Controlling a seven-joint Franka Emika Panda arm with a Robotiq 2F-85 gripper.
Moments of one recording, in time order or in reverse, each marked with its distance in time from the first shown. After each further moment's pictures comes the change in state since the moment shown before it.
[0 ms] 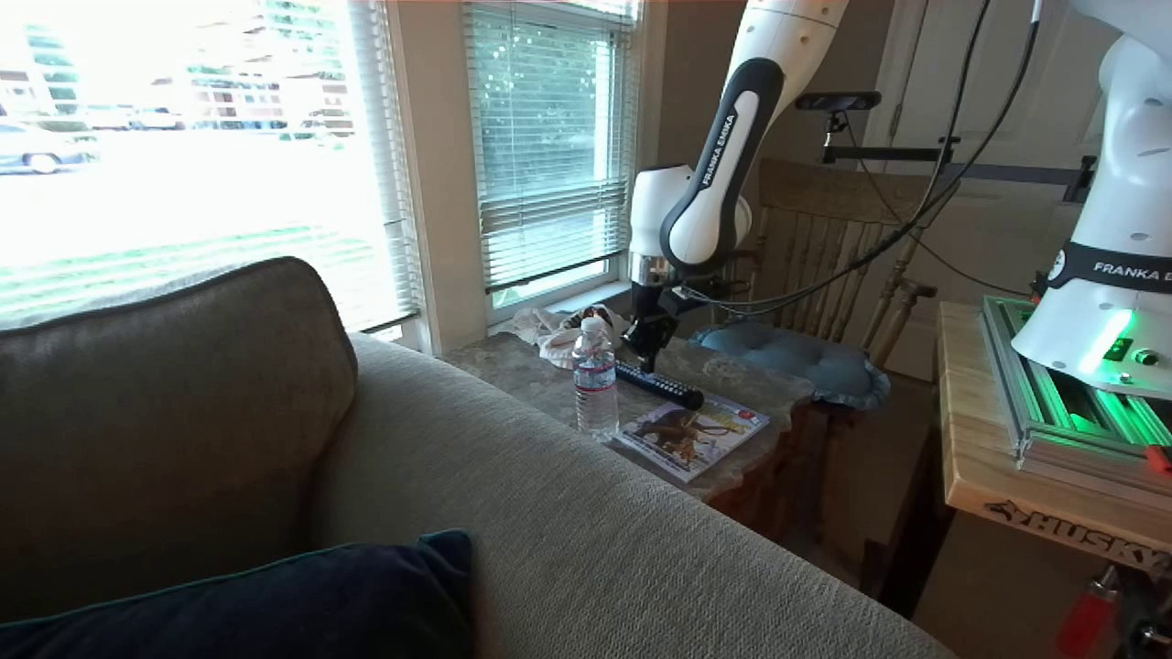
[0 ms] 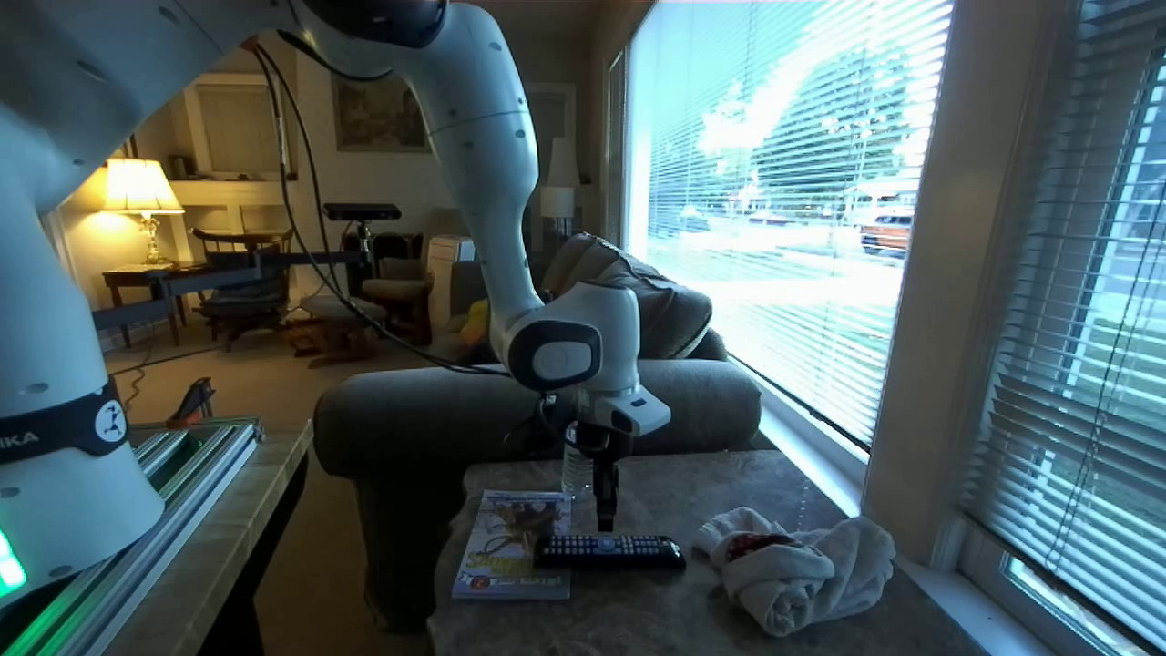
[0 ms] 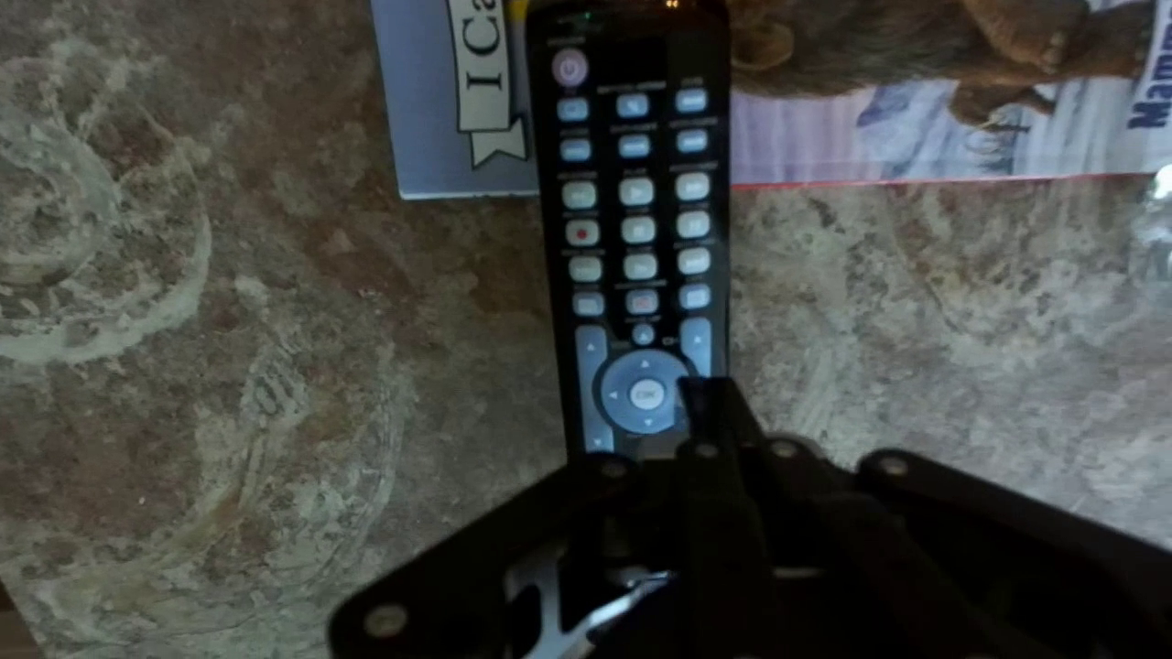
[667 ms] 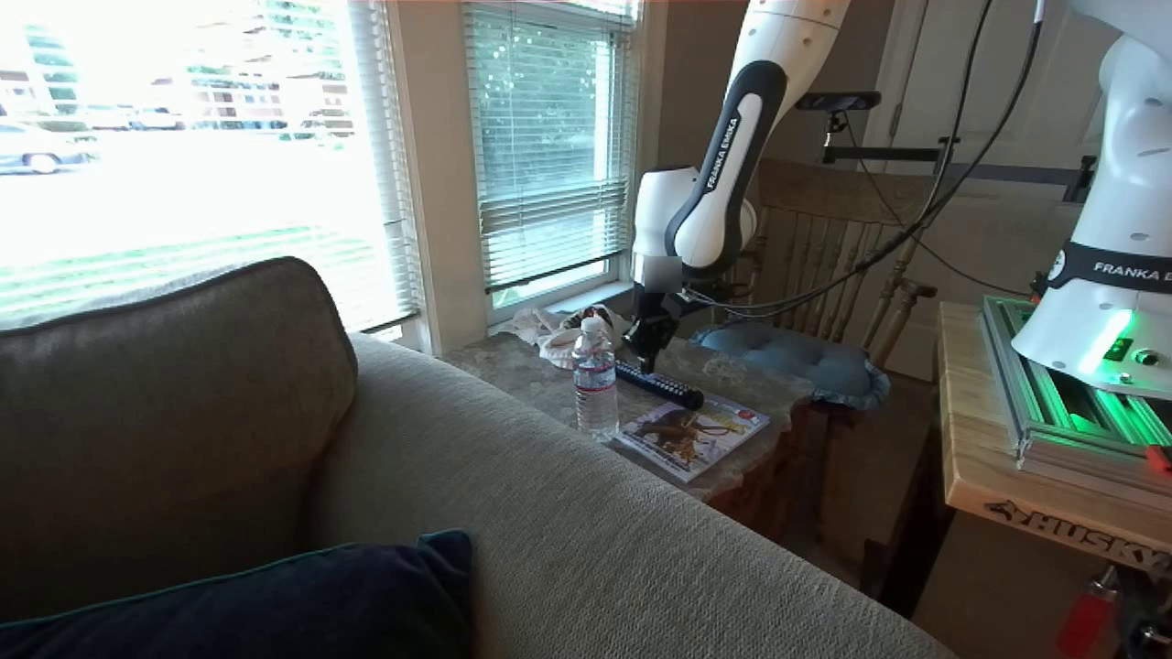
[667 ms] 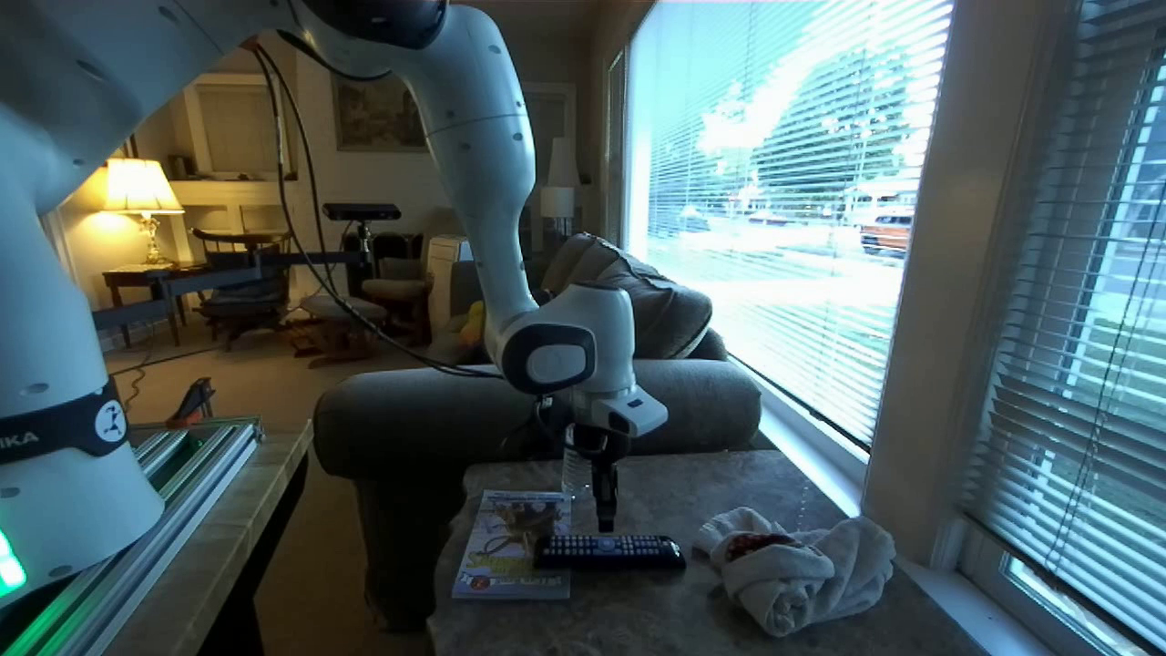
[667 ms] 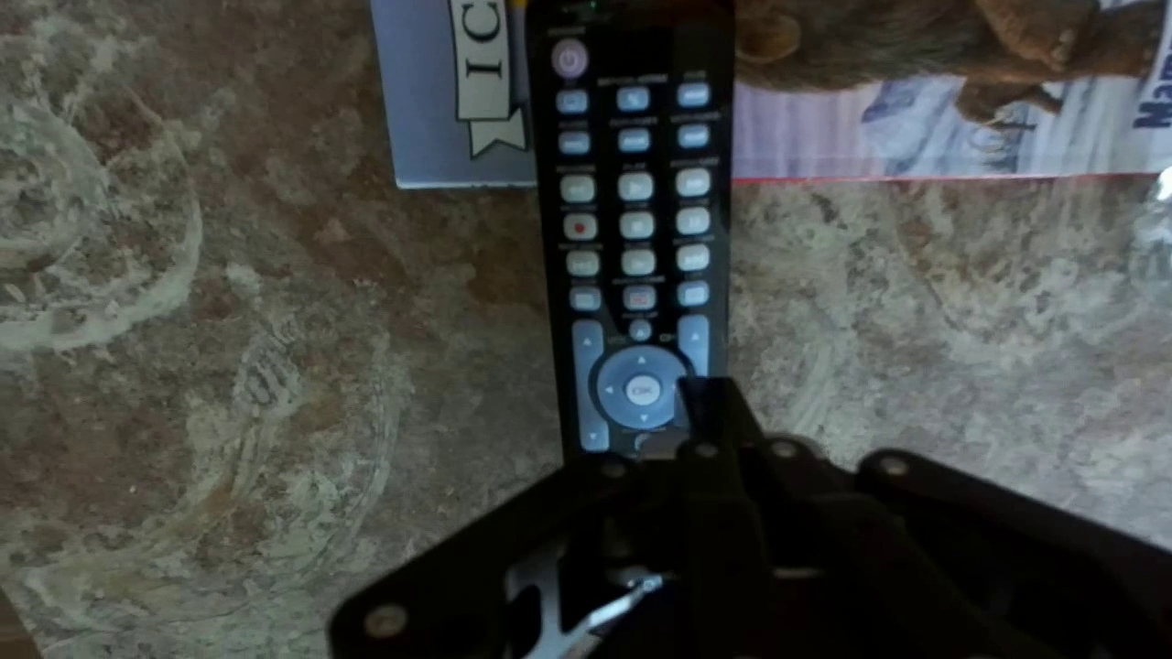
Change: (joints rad) arm 0.000 0.000 0.001 -0.020 0.000 0.050 -0.014
